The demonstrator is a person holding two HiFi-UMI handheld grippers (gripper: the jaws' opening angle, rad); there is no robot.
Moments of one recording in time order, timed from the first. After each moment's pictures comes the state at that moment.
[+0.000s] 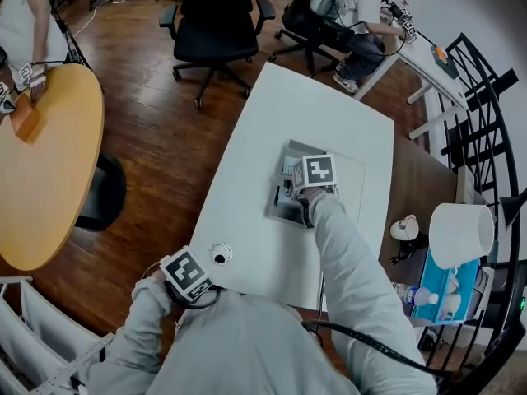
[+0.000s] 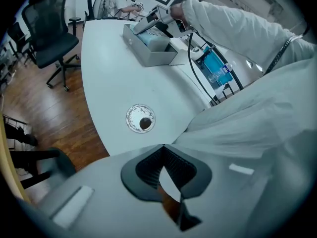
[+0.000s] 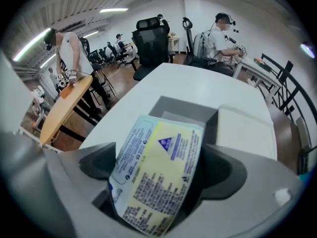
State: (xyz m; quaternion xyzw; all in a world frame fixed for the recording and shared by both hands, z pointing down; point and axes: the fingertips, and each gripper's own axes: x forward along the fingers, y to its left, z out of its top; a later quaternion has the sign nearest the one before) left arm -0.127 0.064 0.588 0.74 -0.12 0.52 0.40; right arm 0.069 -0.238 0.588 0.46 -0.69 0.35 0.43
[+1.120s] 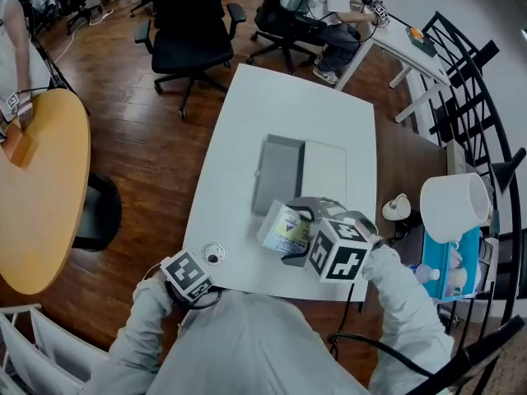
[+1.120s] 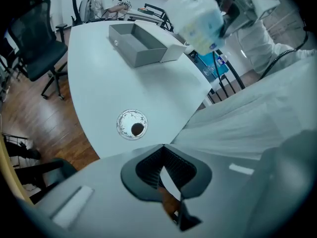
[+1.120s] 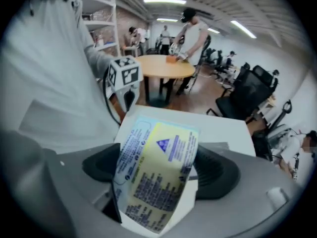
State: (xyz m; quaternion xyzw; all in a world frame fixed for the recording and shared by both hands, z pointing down) left arm -0.110 0.071 0.585 0.75 -0.09 0.54 0.37; right arm 0.030 -0.035 0.454 0.04 -0.84 -0.02 0.54
